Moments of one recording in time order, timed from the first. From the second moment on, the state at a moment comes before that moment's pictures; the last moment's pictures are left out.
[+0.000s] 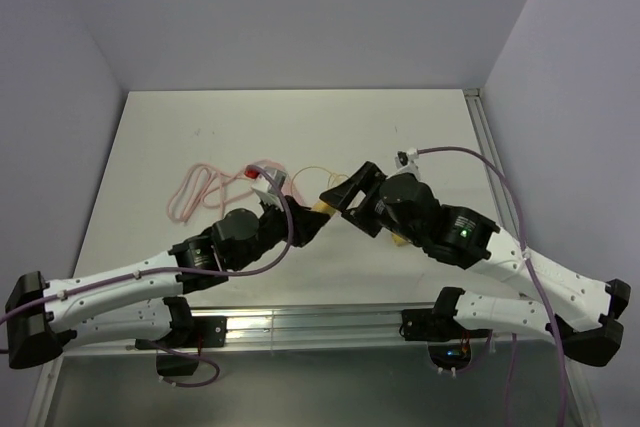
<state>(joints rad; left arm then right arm) -1.17 0.99 0.69 0.19 -0.34 -0.65 1.00 0.94 1.01 -0.61 0.31 1.40</state>
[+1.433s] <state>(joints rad) -0.90 0.71 0.67 0.18 0.53 -0.73 0.97 0.66 0.85 -0.30 -0.32 0.63</state>
